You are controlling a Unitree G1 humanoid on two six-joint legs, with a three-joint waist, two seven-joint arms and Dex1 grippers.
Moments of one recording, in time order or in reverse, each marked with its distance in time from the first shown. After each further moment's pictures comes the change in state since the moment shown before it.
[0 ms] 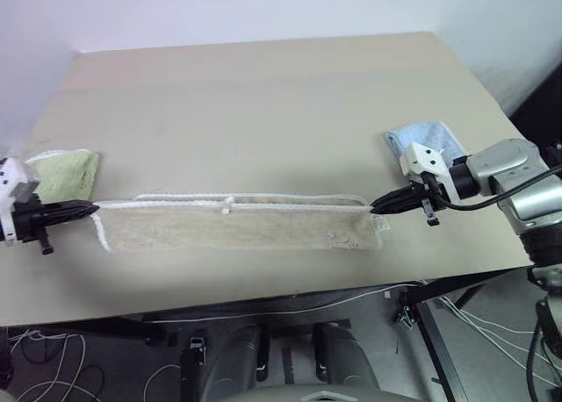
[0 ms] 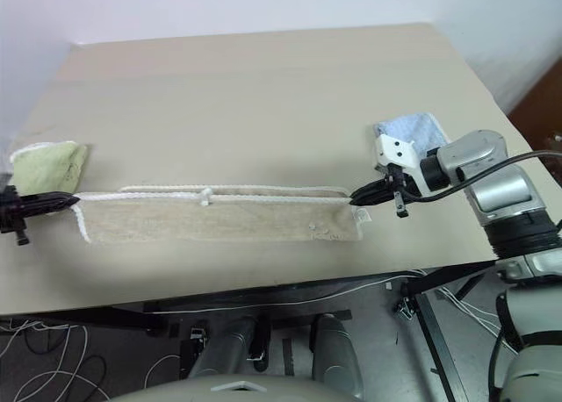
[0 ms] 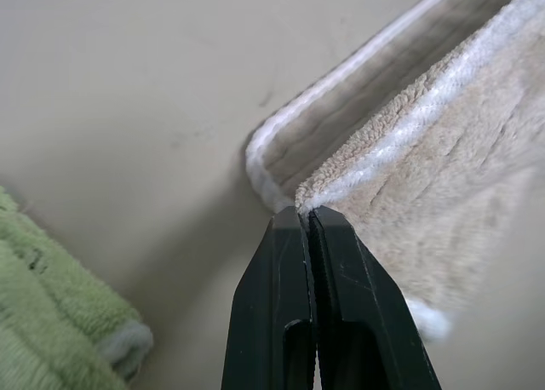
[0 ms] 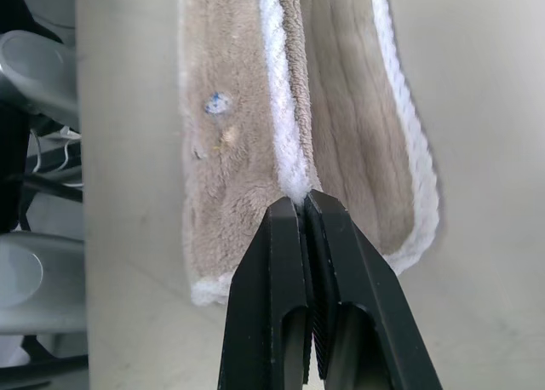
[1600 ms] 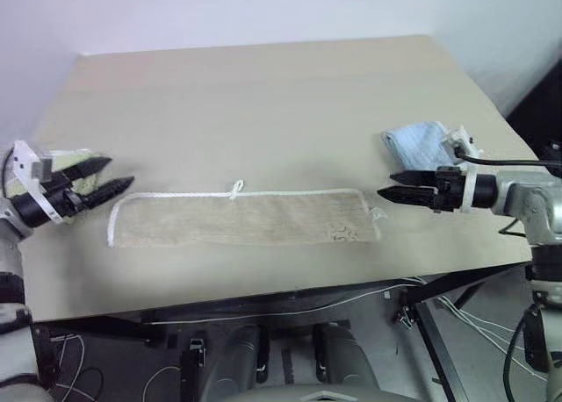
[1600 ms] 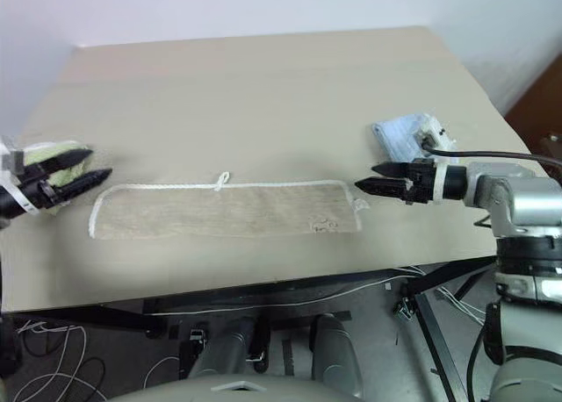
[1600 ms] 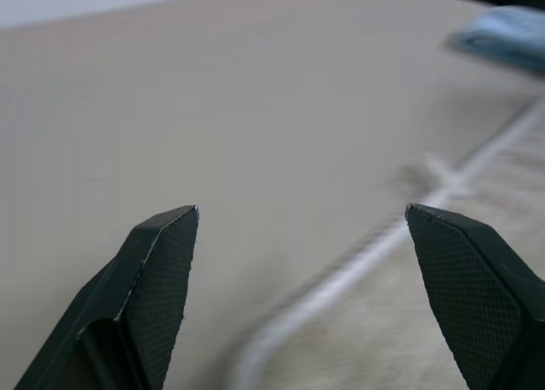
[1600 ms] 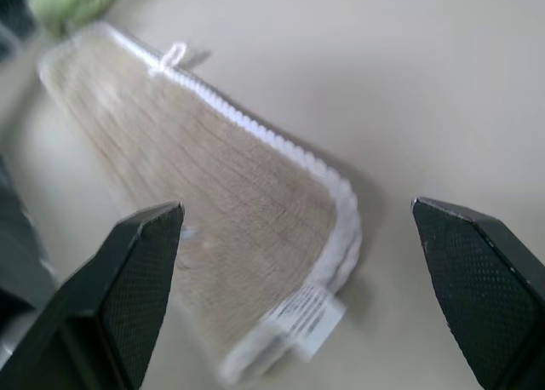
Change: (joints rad) left arm 0.196 -0.212 0.197 -0.542 -0.259 0.299 0.205; right arm 0.189 0.095 -0.506 -0.196 0.293 0.803 -0.377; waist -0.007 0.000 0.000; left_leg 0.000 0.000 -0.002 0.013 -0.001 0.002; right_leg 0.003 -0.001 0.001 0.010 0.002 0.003
